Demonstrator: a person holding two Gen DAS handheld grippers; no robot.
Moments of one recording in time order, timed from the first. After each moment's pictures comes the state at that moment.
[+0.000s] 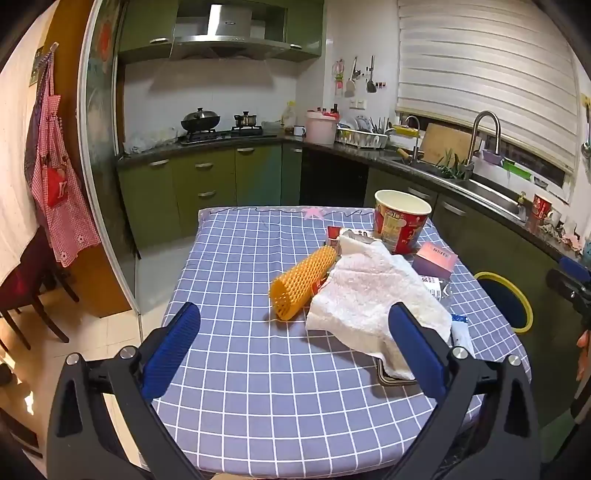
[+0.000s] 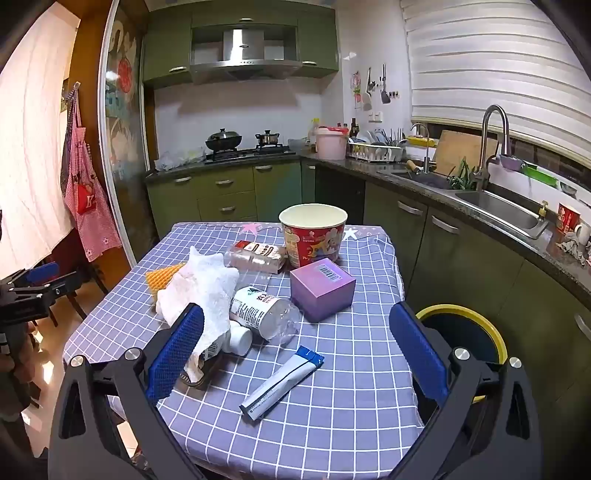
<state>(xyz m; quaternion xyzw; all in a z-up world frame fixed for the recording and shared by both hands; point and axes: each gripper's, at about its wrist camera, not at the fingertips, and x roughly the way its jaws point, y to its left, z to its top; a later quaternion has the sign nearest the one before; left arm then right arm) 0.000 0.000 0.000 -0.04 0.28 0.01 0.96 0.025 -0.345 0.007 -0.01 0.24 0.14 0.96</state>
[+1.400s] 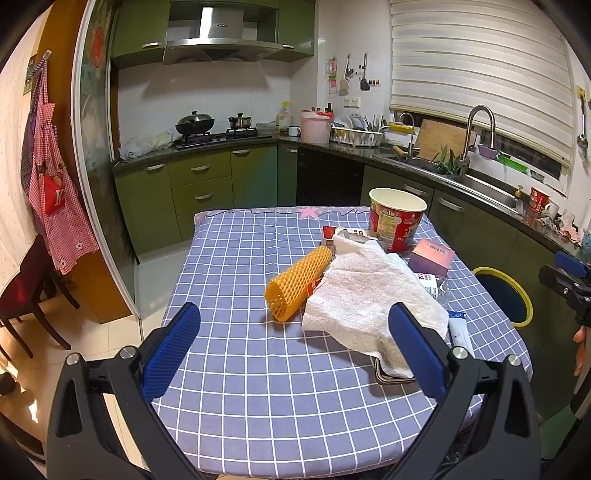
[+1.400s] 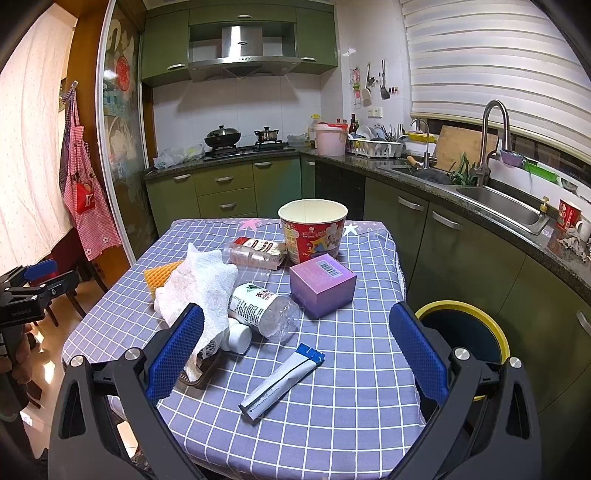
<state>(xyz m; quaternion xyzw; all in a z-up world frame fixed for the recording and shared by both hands) 0.002 -0.007 0.001 -0.01 0.27 0.01 0.96 0.028 -0.345 0.001 -0.01 0.24 0.14 0.96</state>
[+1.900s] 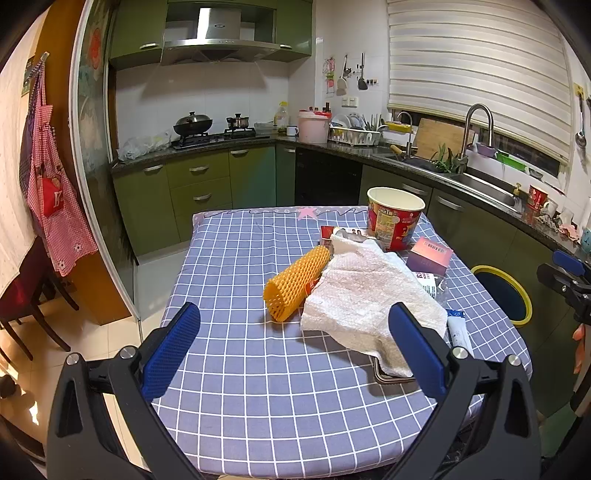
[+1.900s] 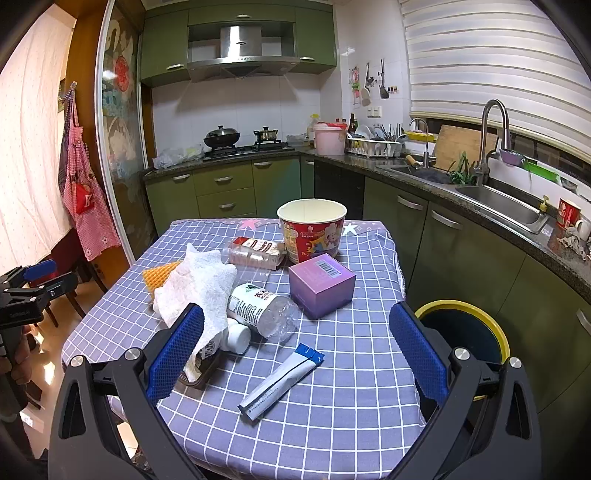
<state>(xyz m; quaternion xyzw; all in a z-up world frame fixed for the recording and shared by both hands) 0.001 -0.008 0.002 -0.01 0.27 0.01 0.96 0.033 -0.345 -0.004 -0.01 0.25 0.14 0.96</state>
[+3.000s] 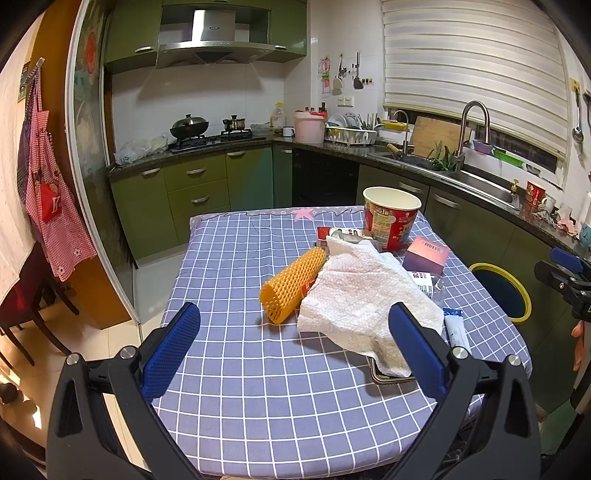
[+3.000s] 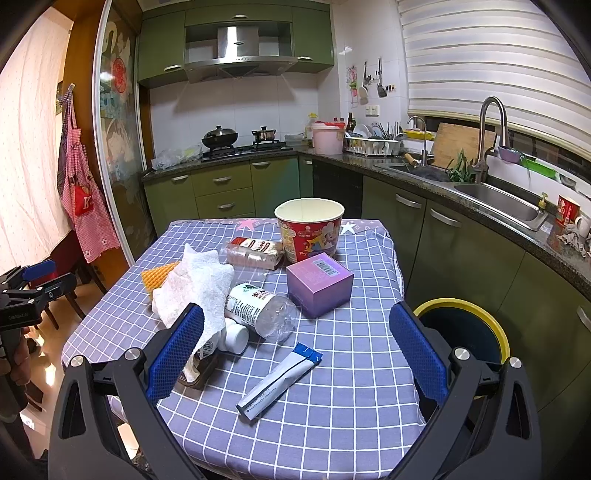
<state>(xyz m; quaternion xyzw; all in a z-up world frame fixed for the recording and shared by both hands) 0.001 -0.011 0.005 0.00 0.27 0.00 0.96 0.036 -0.346 -0.006 -0.01 0.25 0.13 0.96</state>
